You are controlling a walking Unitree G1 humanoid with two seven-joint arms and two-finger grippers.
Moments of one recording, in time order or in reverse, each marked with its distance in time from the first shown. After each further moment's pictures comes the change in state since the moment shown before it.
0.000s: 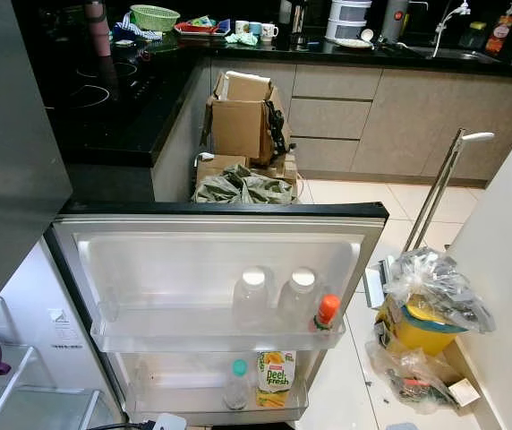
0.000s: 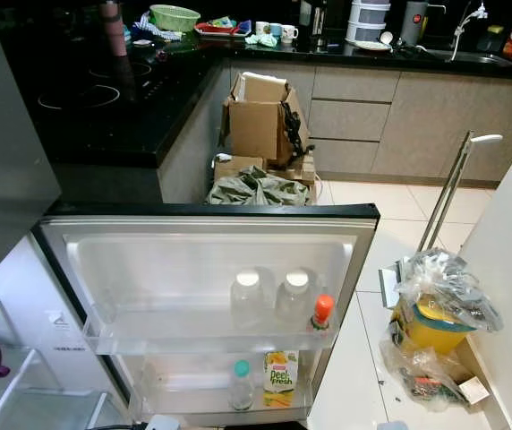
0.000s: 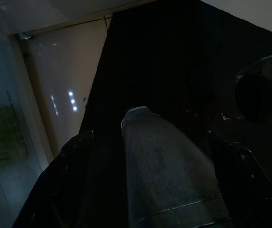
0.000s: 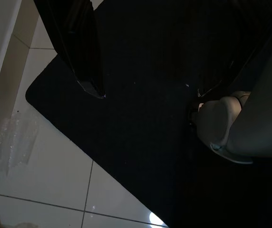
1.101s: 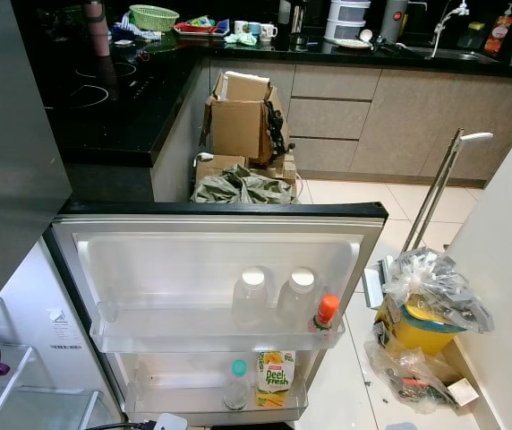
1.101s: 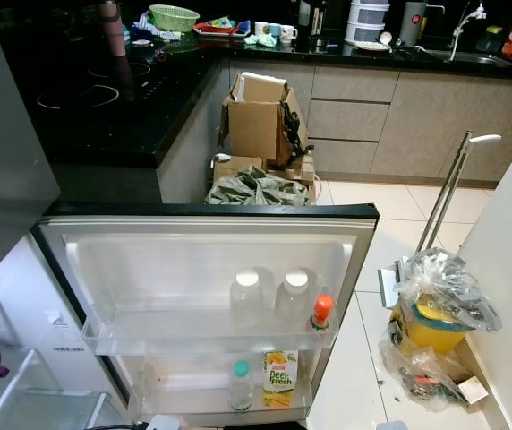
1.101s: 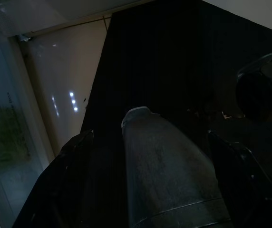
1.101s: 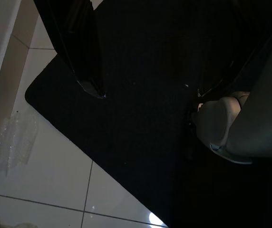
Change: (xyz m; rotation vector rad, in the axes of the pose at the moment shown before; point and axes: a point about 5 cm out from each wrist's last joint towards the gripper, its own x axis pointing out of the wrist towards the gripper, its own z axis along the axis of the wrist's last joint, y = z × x) left arm 0.000 -0.001 0.000 0.017 0.005 -0.003; right arm 0.000 0.001 0.000 0.001 0.000 0.003
